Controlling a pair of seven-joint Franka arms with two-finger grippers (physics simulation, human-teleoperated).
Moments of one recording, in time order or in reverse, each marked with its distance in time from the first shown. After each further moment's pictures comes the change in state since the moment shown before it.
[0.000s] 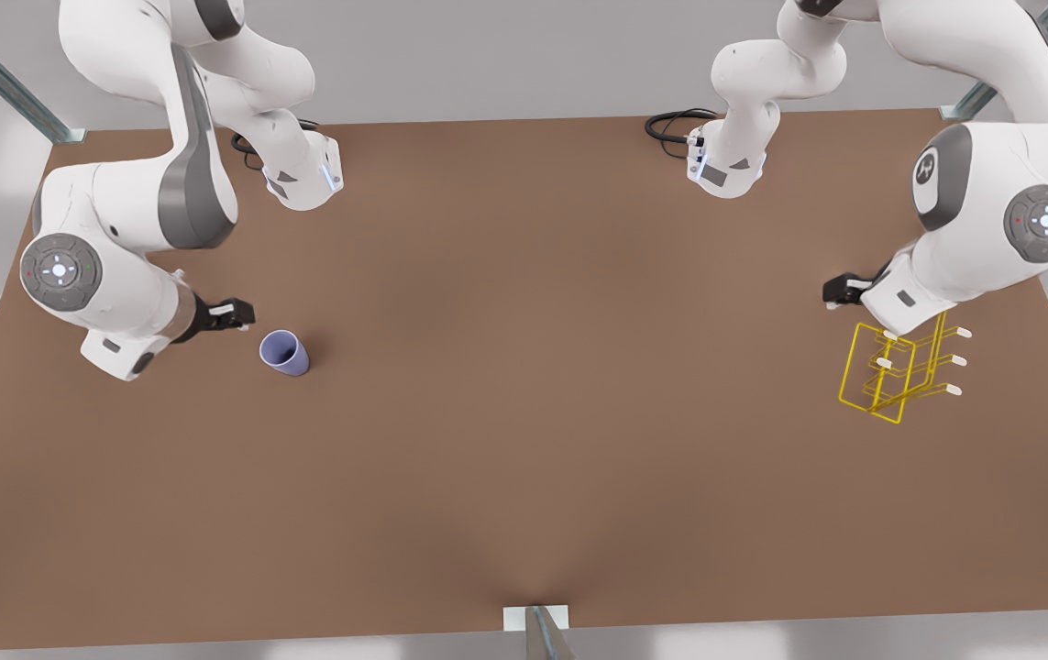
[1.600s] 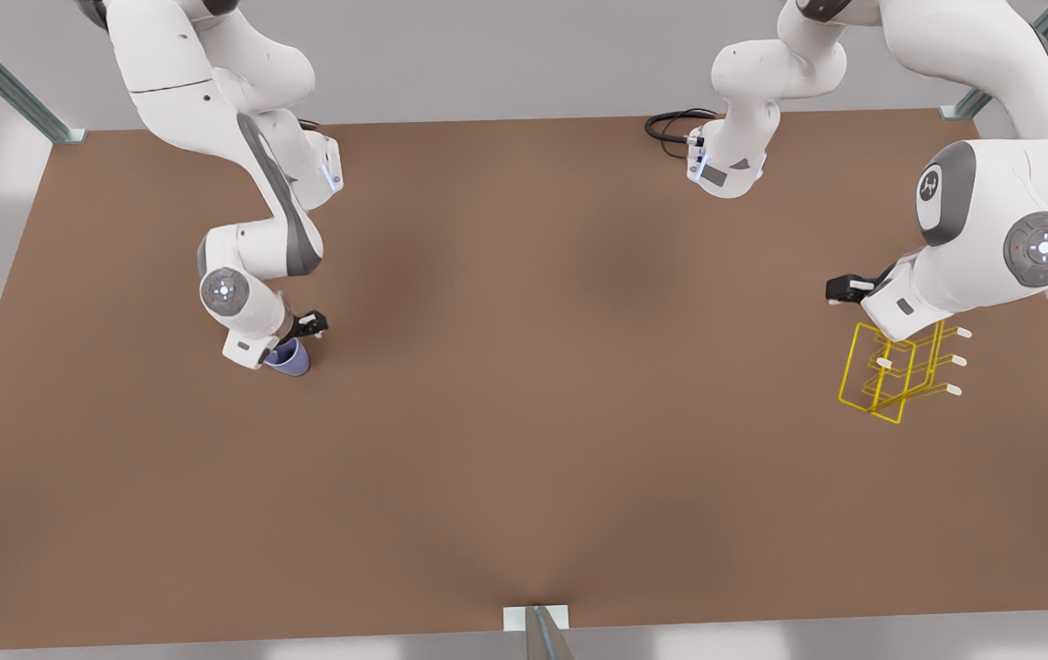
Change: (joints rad) left arm 0.019 0.020 0.004 -0.009 0.006 -0.084 0.045; right arm 0.022 -0.084 0.000 -0.968 0.022 0.928 -0.069
